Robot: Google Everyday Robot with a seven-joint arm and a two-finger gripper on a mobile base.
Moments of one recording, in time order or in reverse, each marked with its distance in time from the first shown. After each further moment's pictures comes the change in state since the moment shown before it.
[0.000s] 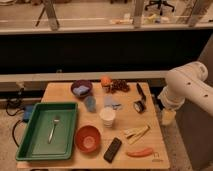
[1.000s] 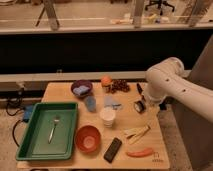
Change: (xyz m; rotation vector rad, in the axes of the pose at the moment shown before) arm -0.075 -0.023 0.001 0.024 -0.020 -0.135
